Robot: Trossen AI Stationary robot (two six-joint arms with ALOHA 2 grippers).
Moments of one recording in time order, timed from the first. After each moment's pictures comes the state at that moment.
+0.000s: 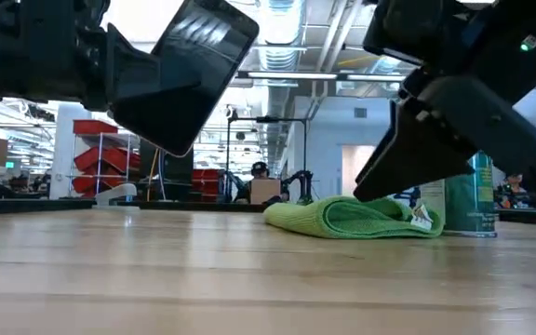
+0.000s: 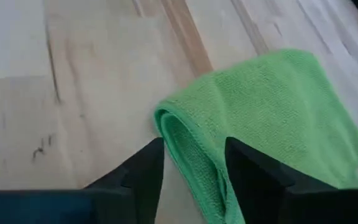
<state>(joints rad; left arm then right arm) -0.58 1.82 0.36 1.51 -0.81 0.13 0.58 1.92 1.10 -0.37 0.78 0.58</state>
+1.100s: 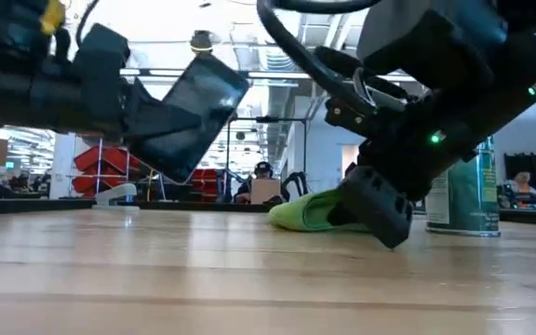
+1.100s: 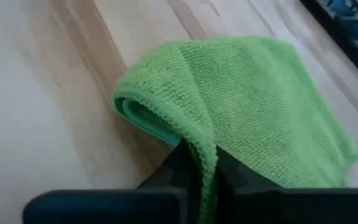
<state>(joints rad) -0.34 1.82 0.22 1.57 -0.68 -0.05 0.47 2.02 1.05 -0.21 0.93 0.58</state>
